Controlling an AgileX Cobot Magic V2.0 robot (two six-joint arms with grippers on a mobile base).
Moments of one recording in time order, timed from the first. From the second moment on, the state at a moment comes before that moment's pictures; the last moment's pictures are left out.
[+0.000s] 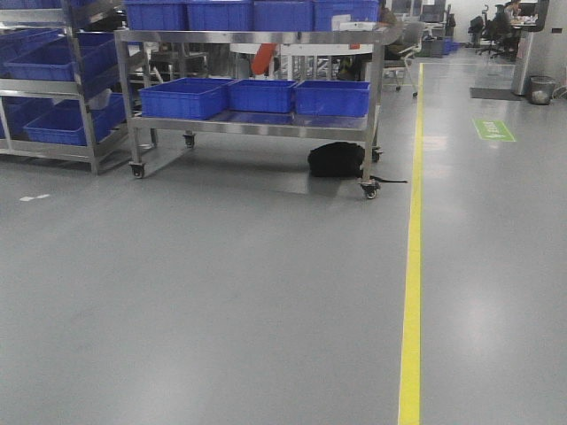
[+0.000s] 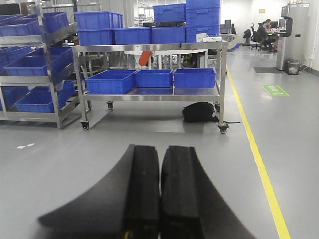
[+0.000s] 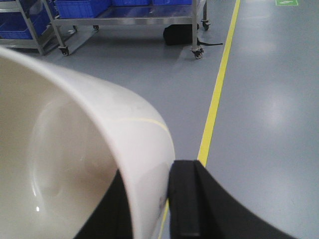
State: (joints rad) left arm -0.15 -0.01 0.01 -0.07 0.01 0.10; right arm 0.09 0.42 -0.63 -0.09 0.53 0.26
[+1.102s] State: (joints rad) left arm -0.15 -0.01 0.01 -0.07 0.01 0.10; right arm 0.09 0.42 -0.63 -0.09 0.53 0.26
